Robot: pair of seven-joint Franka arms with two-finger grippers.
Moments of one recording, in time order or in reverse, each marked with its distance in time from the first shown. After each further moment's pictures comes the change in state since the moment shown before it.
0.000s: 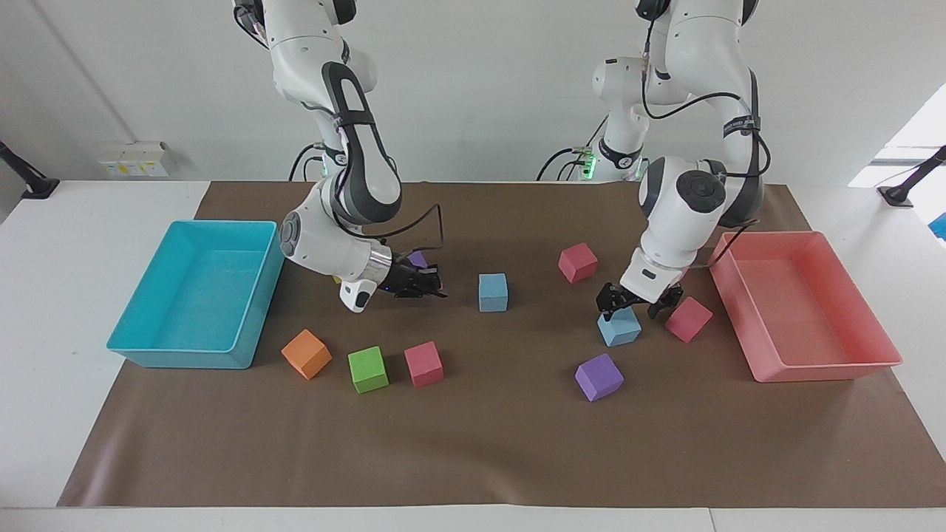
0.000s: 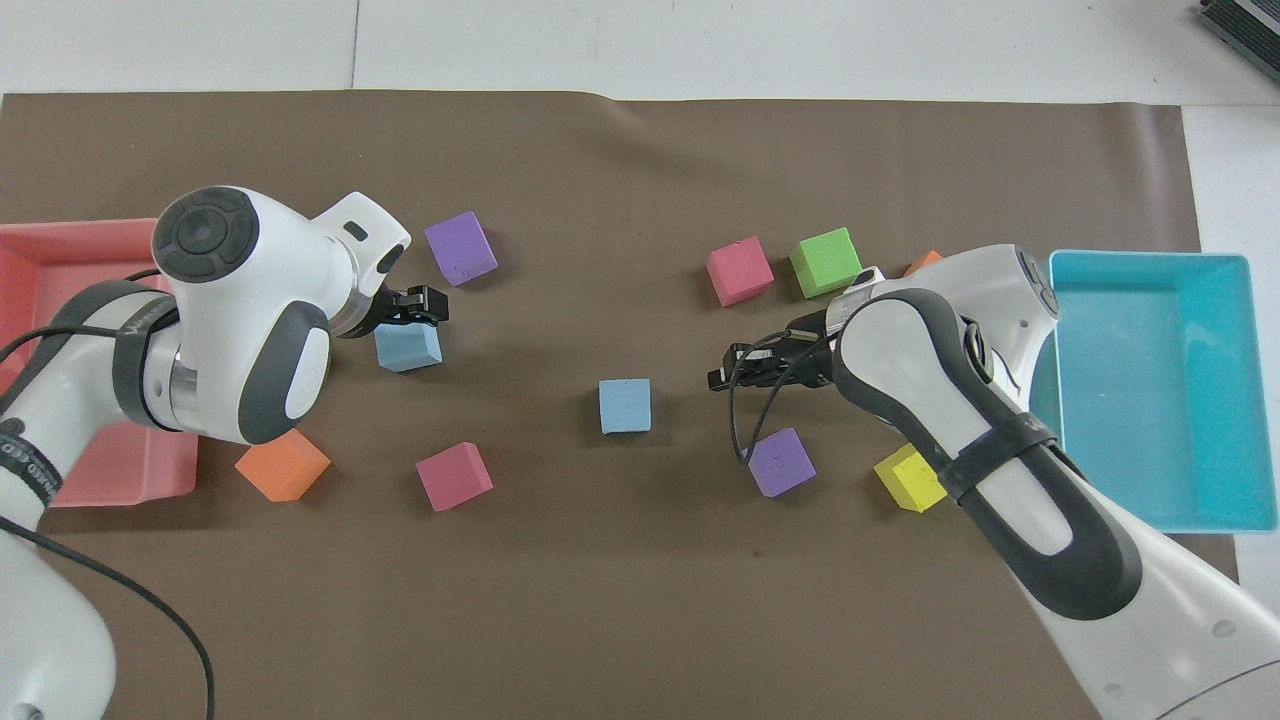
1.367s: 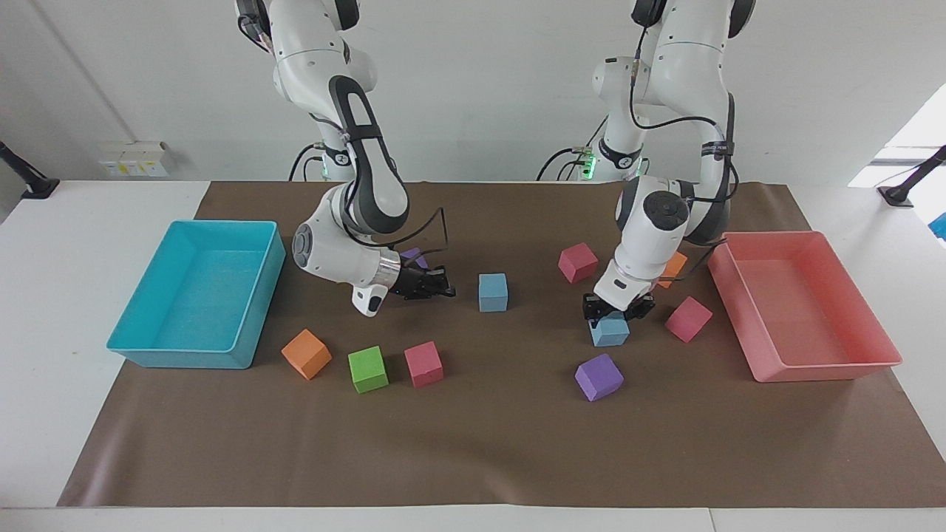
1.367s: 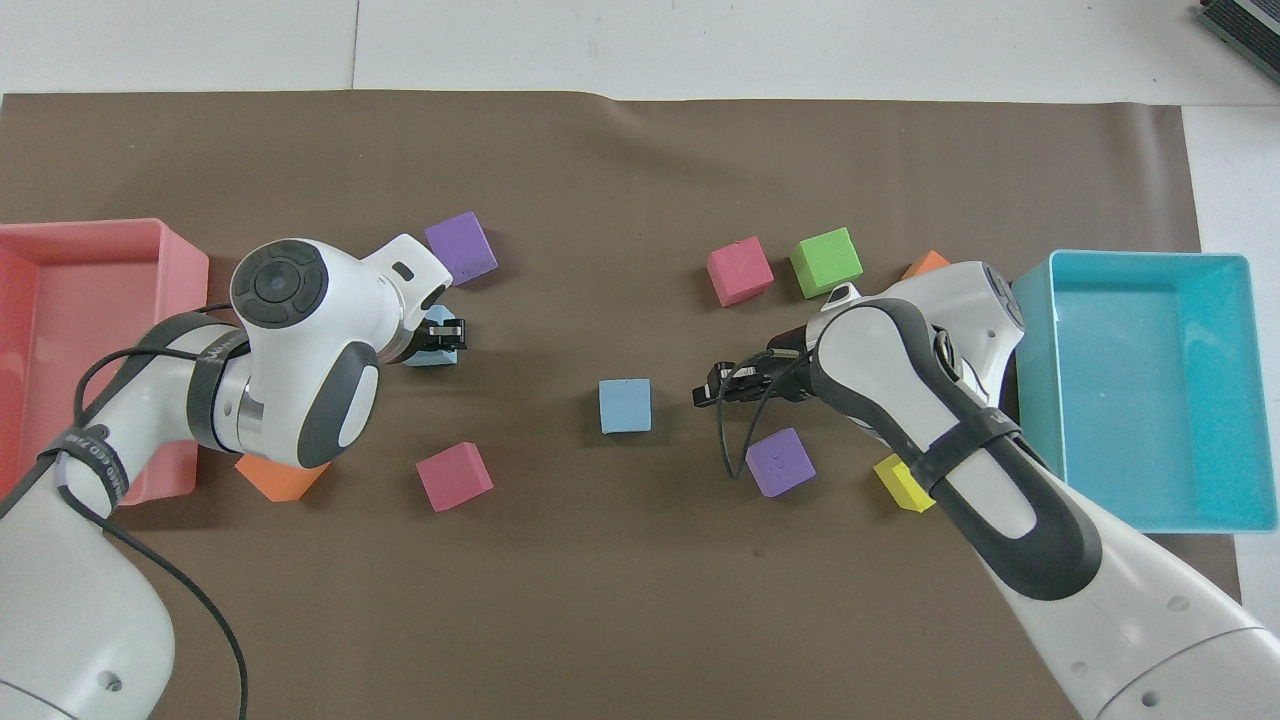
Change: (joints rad) left arm -0.037 0.036 0.002 -0.084 0.030 0.137 0.007; right arm 0.019 0.038 0.007 -0.018 0.045 0.011 -0.083
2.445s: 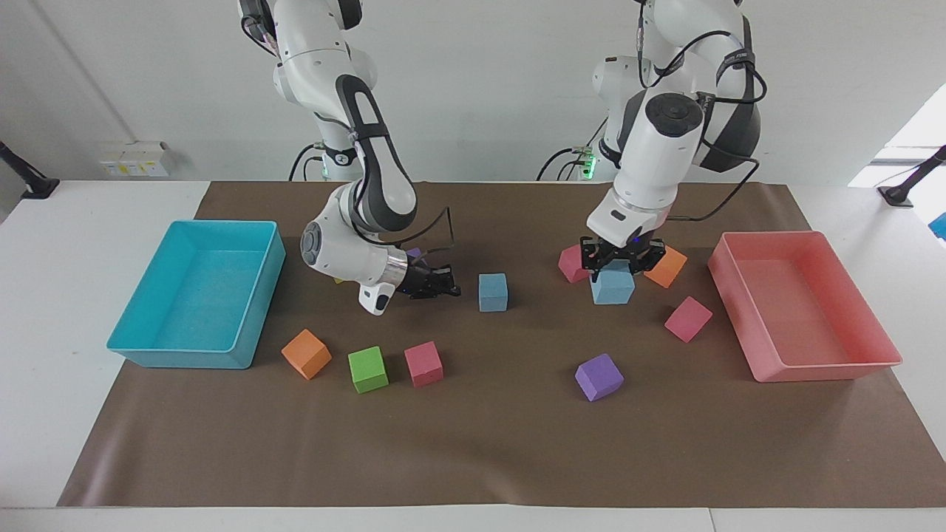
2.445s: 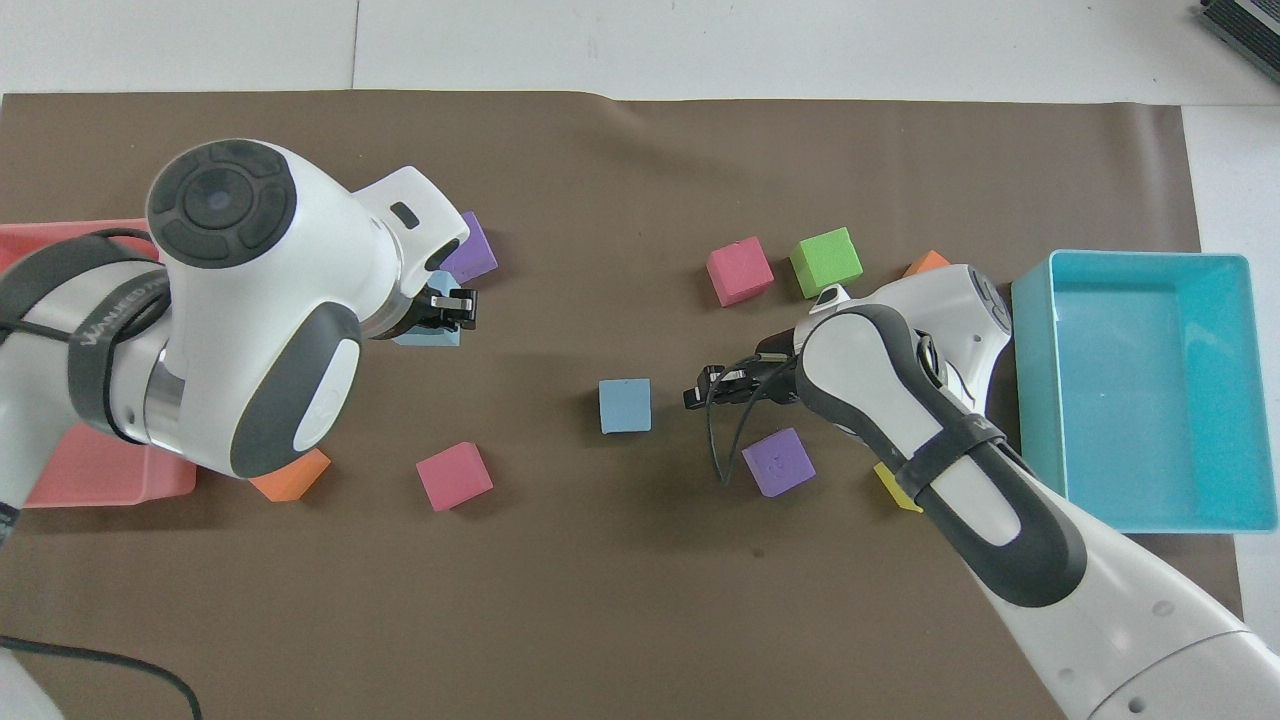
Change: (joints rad) left arm -0.086 -0.141 -0.037 0.267 0.016 -0.419 -0.037; right arm 0.019 0.000 0.000 0.000 0.000 0.014 -0.001
